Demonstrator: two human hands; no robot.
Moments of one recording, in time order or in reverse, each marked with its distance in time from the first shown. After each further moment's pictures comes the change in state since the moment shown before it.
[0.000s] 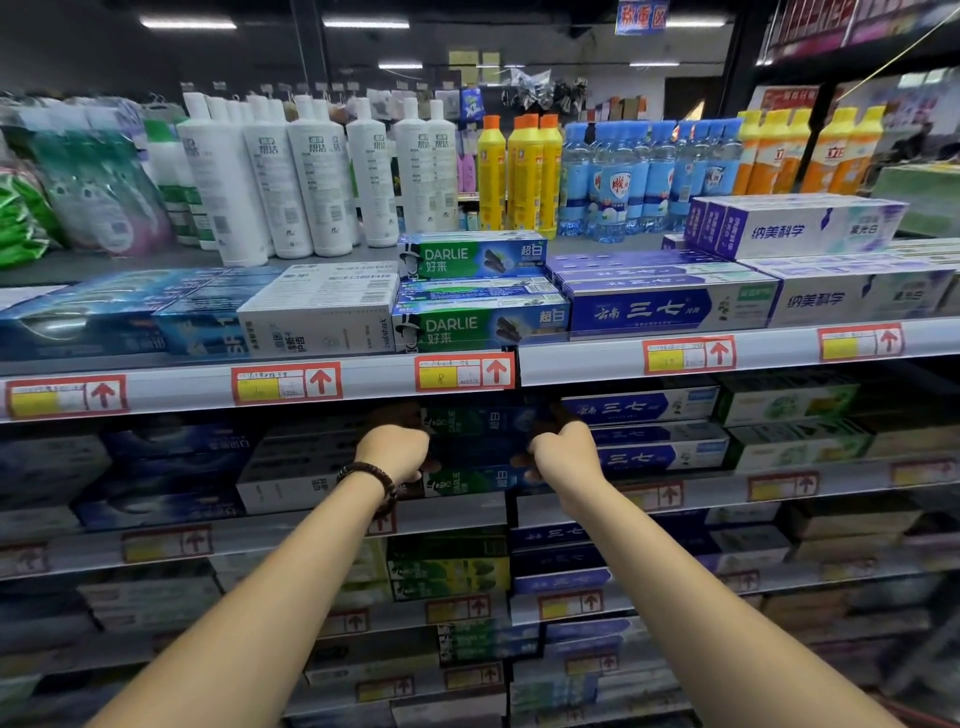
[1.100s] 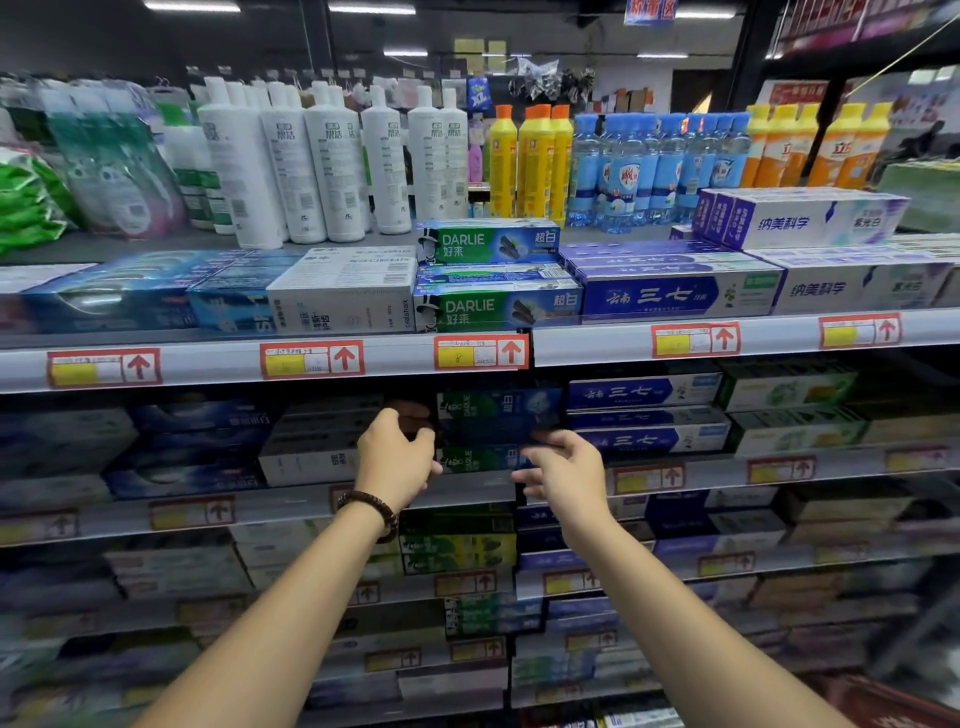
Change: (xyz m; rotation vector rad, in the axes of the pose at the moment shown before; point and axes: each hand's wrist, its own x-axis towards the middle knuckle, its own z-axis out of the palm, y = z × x) left_hand -0.029 -0.043 0.004 -0.186 0.168 0.238; right_hand -0.057 0.027 0.003 0.253 -0.038 -0.070
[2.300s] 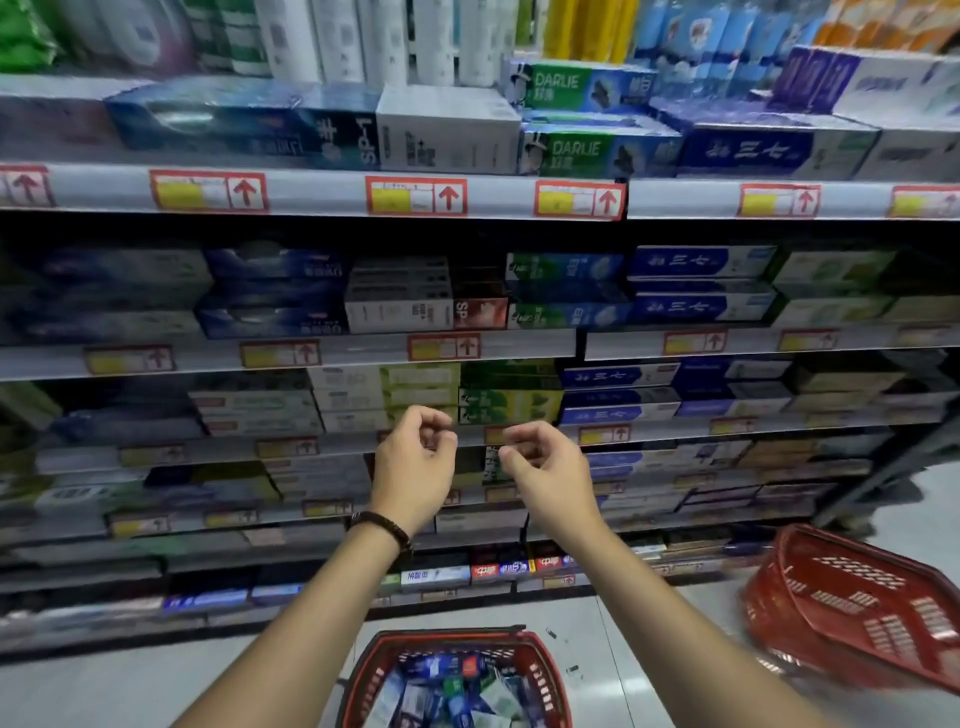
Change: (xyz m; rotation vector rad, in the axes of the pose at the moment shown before) left_hand -0.132 -0.148 -0.077 -0.014 -0.089 0.031; right_hand -0.179 0.103 0.069 -0.410 -0.091 -0.137
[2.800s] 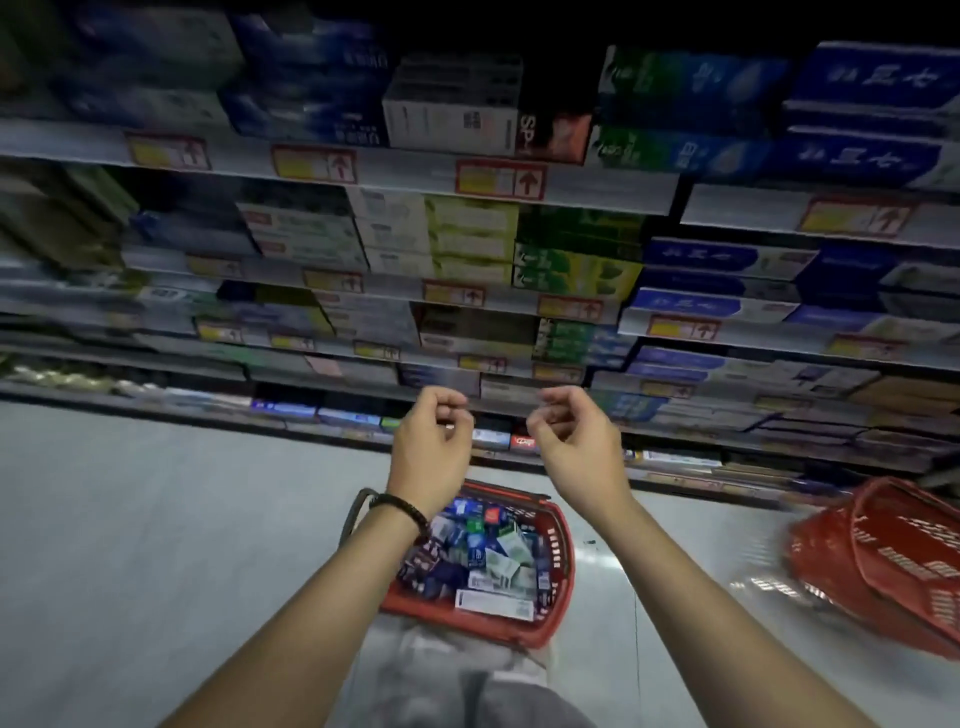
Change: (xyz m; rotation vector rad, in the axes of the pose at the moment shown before) left_hand -0.114 -0.080 0.051 0.050 0.098 -0.285; right_hand -0.045 0.106 -0.005 -0.081 -0.252 0.093
